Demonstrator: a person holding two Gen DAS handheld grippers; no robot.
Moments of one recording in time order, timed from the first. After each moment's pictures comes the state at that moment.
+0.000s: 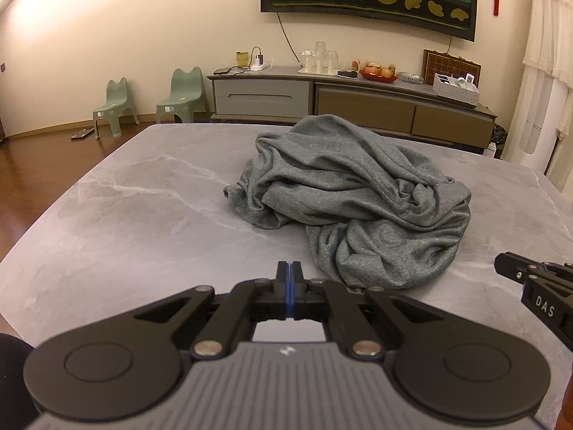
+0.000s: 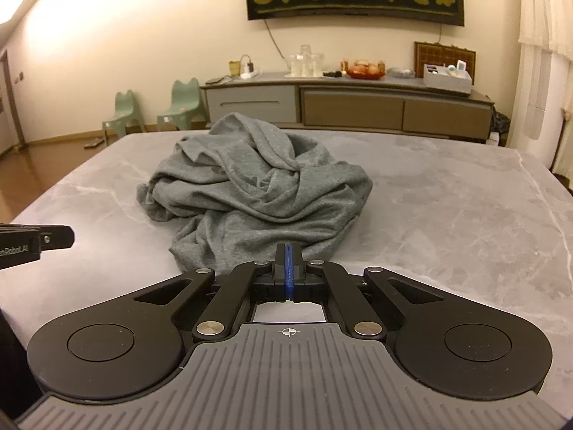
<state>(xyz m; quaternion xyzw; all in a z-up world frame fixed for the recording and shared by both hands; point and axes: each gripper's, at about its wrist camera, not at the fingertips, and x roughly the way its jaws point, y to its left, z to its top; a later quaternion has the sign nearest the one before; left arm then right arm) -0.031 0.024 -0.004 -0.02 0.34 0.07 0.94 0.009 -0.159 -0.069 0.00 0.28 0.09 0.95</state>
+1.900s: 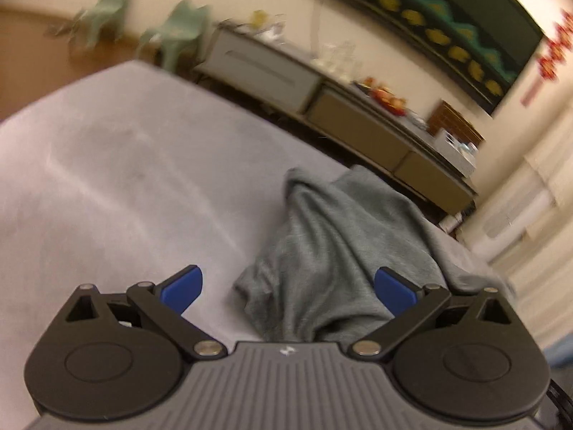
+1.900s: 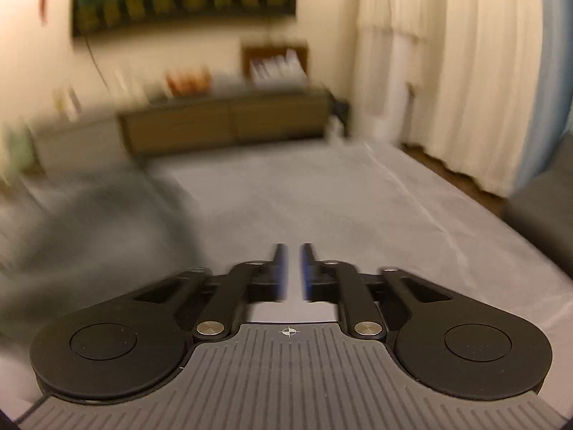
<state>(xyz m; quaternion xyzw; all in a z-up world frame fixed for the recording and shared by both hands) 0.147 0.206 -0.035 -0.25 0.36 0.01 0.90 0.113 -0.203 -0.069 0.04 0.24 -0.18 0.95</state>
